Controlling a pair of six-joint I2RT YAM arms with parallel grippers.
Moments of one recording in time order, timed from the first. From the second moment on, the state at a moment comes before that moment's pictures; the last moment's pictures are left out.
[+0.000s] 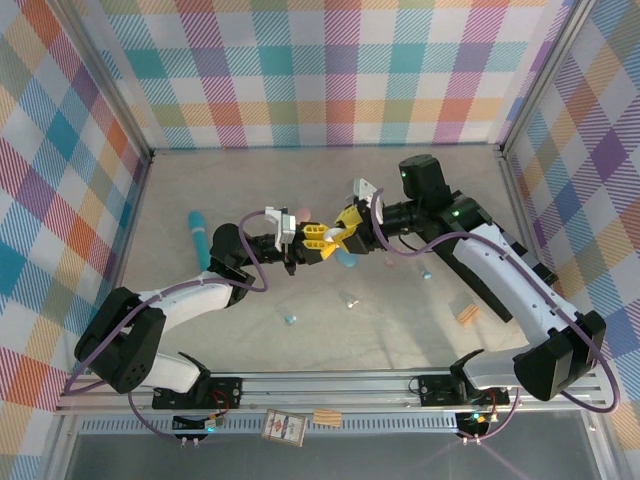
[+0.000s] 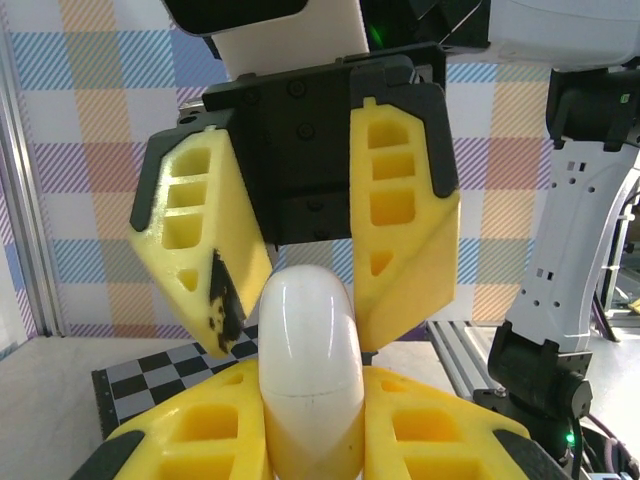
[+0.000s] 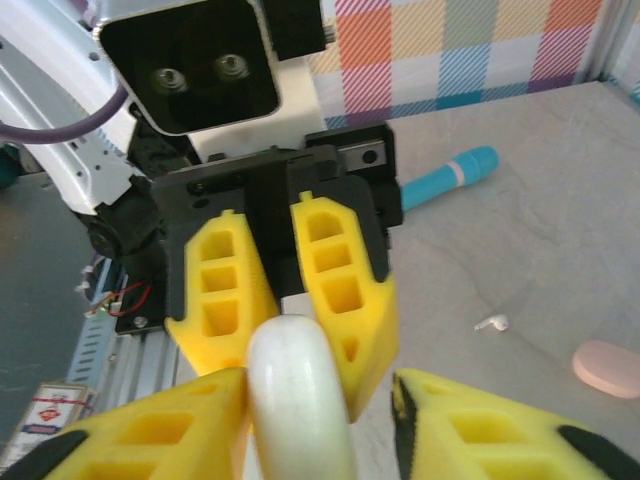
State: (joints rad) left arm -0.56 1.40 0.64 1.10 0.94 -0.24; right arm 0.53 1.33 1.34 -0.68 -0.89 -0.45
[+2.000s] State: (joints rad) left arm -0.61 1.39 0.74 0.79 0.95 -0.17; right arm 0.53 1.32 1.35 -0.68 -0.80 -0.44
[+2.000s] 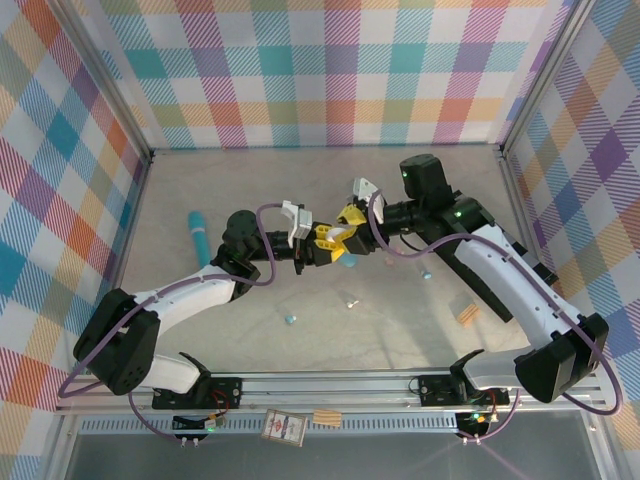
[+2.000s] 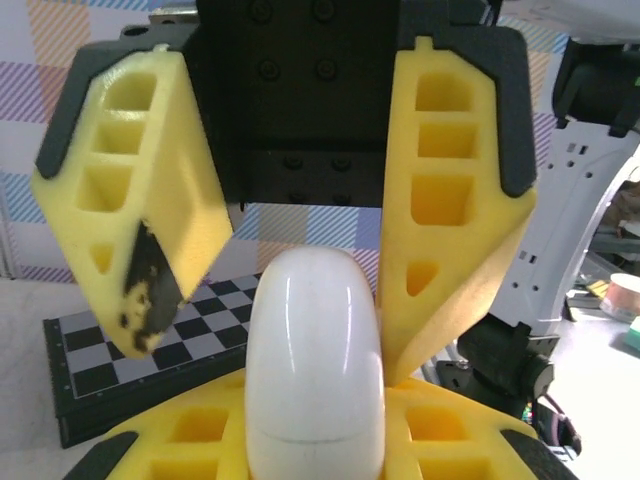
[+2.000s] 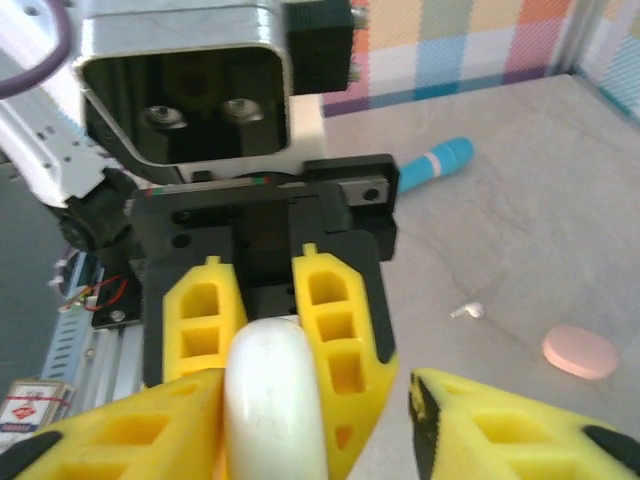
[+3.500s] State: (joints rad) left arm -0.49 1.10 0.17 1.04 0.61 -0.02; right arm 0.63 1.31 0.91 -0.67 -0.23 0.22
